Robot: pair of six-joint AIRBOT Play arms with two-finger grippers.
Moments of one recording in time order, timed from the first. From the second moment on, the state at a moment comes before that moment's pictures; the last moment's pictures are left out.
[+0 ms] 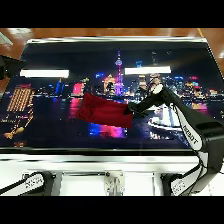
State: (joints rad) left arm 0.45 -1.23 1.43 0.46 -1.29 -1.11; right arm 0.17 -1.80 1.29 -0.86 1.19 1.43
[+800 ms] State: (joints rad) left arm 0.40 -1.23 1.43 0.37 -1.29 -1.12; right arm -0.24 -1.77 1.72 -0.68 1.09 1.30
